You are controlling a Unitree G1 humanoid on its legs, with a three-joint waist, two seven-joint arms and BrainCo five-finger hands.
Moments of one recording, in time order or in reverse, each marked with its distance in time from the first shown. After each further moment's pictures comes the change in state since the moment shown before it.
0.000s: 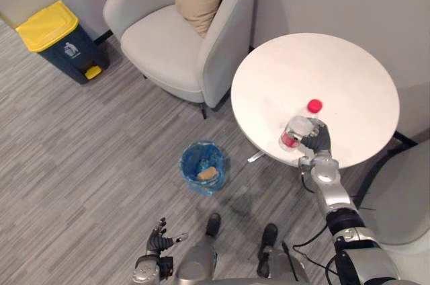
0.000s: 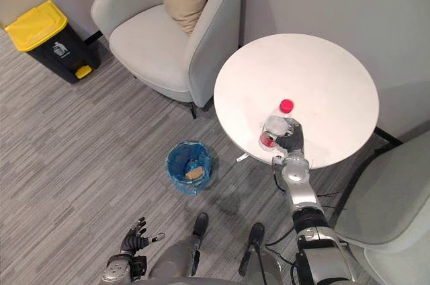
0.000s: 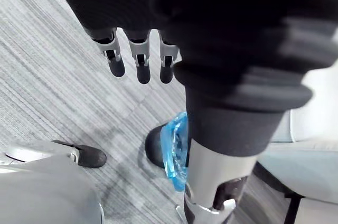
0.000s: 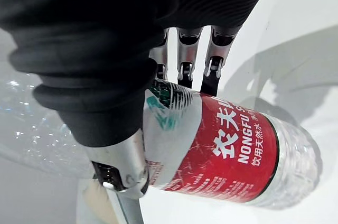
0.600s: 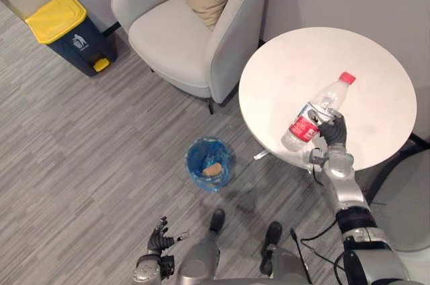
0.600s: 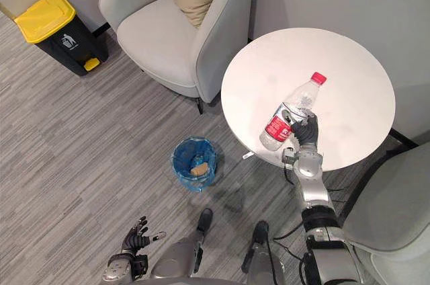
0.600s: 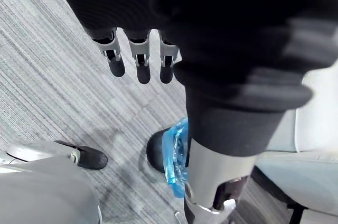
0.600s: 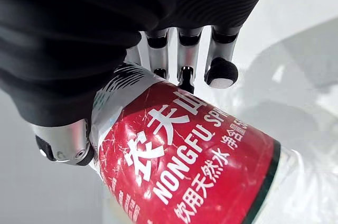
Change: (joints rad) left arm 0.001 -0.002 0.009 -0.011 -0.019 0.001 -0.004; right arm 0.175 -0.013 -0.044 -0.341 0.031 -0.022 0.027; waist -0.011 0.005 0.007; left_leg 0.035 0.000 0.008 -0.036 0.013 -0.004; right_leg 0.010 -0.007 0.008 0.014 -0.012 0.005
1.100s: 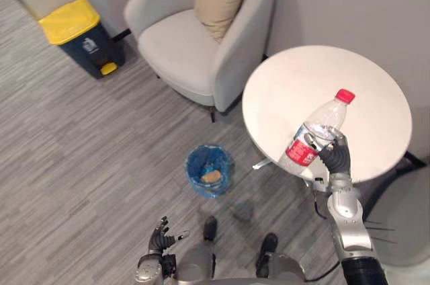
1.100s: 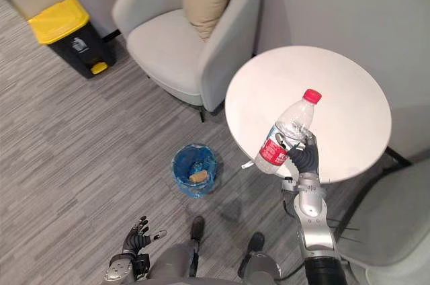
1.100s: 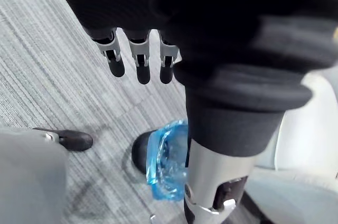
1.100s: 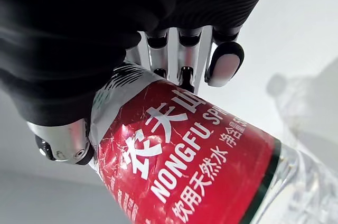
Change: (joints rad) left arm 0.002 -0.033 0.038 -0.002 0.012 0.001 0.009; right arm 0.270 0.082 0.058 -0.294 -0.176 -0.032 0.046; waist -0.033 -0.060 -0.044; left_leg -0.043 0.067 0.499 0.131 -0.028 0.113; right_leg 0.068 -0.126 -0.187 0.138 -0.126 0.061
